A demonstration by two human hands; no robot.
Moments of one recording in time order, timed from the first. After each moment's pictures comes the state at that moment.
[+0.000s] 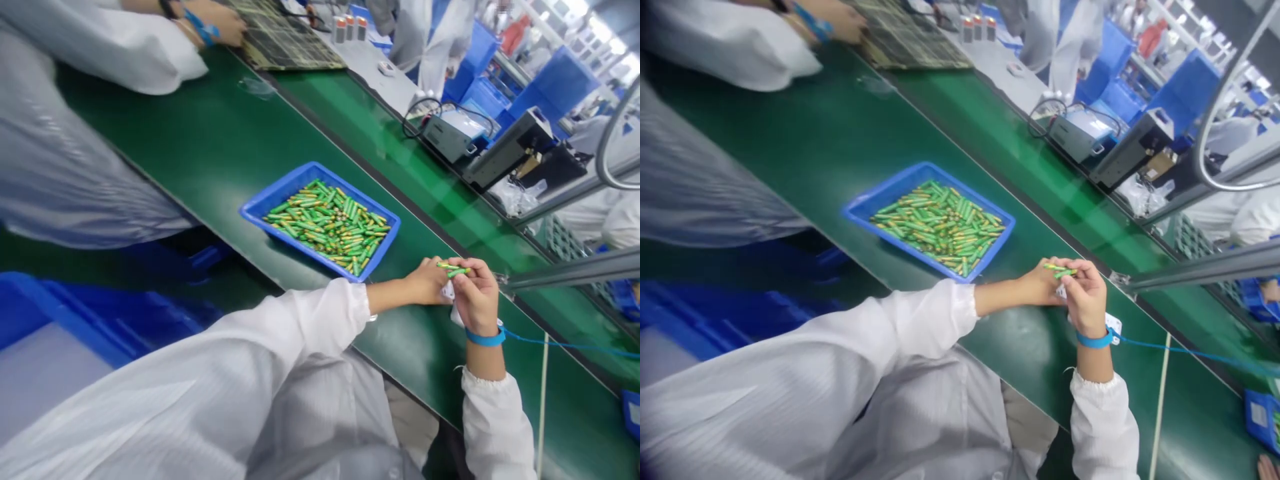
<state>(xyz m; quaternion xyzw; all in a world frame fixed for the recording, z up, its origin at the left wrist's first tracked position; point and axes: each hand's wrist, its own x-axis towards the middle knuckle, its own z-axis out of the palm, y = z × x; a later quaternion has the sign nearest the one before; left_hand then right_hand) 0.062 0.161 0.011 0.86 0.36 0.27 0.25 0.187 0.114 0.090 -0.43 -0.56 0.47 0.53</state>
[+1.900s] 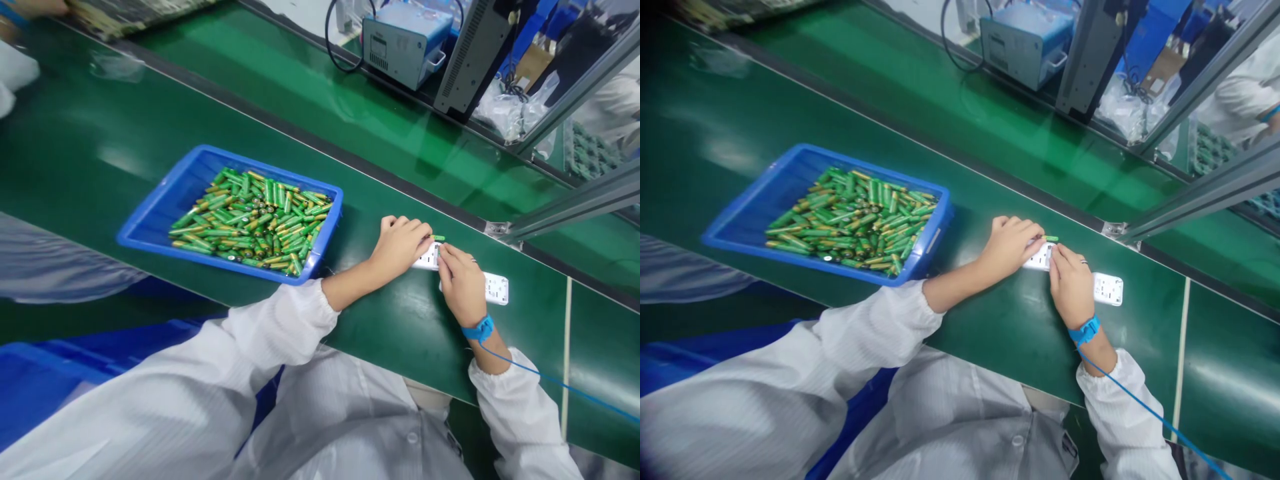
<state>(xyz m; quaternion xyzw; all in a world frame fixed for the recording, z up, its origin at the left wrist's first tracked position) 0.055 0.163 0.021 0.84 0.46 0.22 0.17 0.245 0.079 0.025 -0.61 -0.76 0.02 0.24</state>
